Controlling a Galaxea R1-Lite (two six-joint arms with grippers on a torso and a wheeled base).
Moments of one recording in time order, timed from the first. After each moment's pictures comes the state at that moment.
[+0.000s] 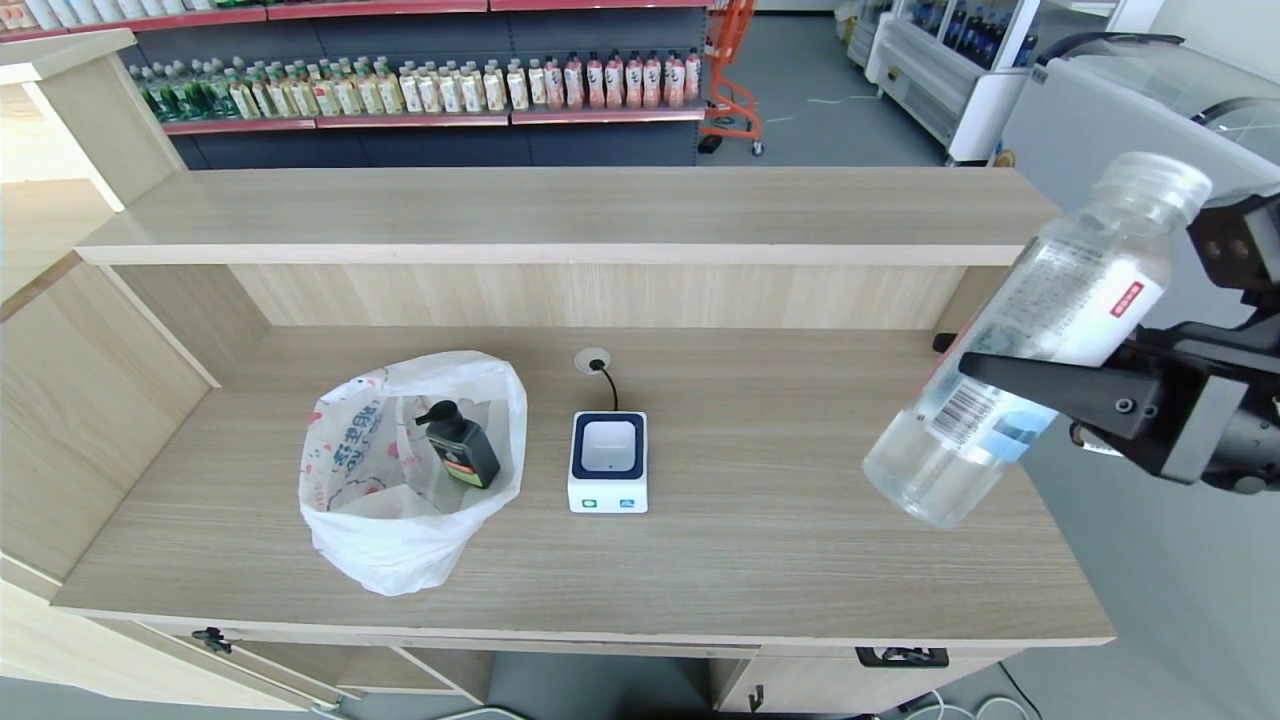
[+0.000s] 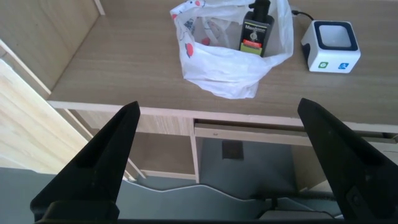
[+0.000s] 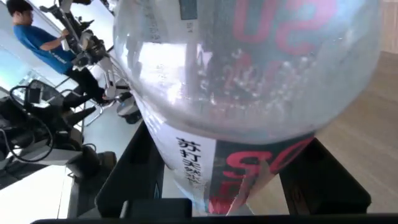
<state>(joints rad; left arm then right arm) 0.00 0.00 0.00 0.00 0.05 0.00 0.18 1.41 -0.58 -1.04 1.02 0.38</state>
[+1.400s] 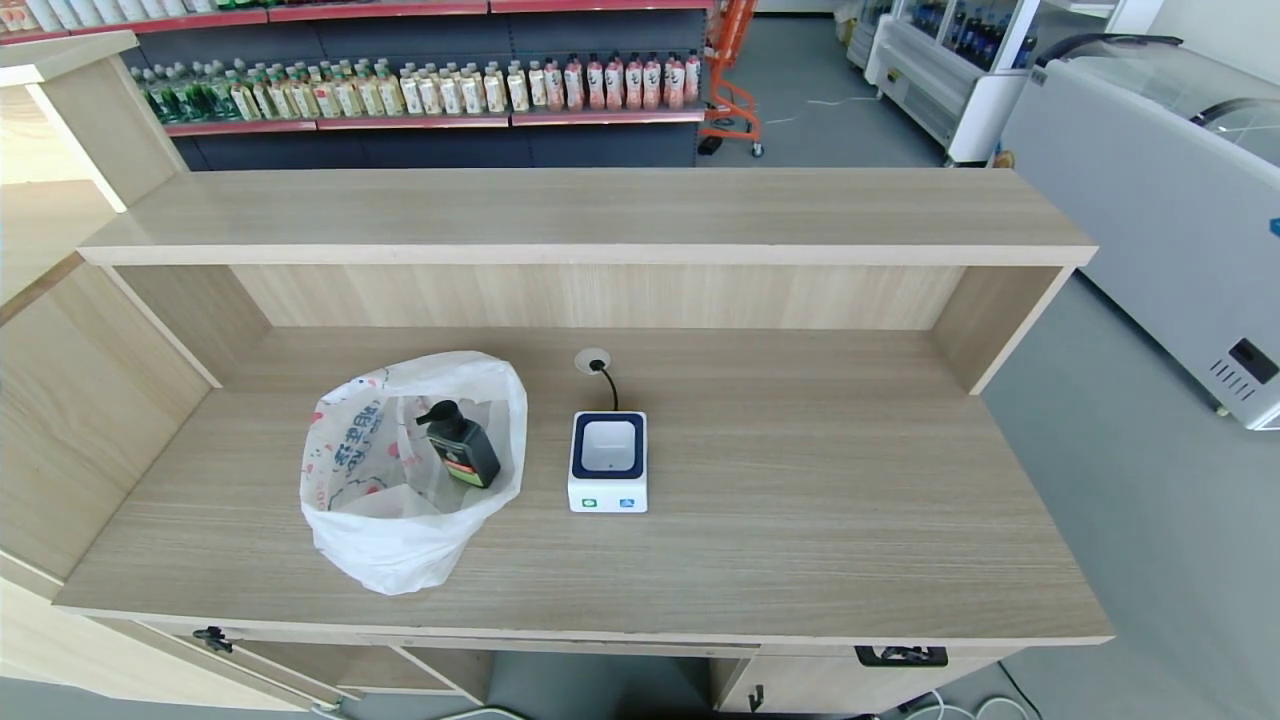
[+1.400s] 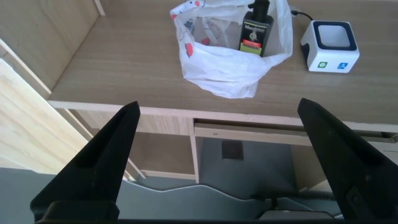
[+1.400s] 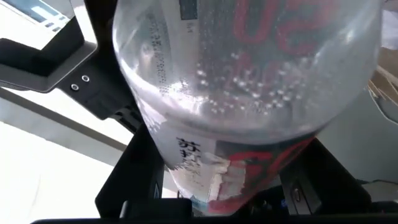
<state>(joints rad) 0.00 0.00 0.00 0.00 0.05 0.00 0.50 0.84 -0.56 -0.33 1.03 0.50</state>
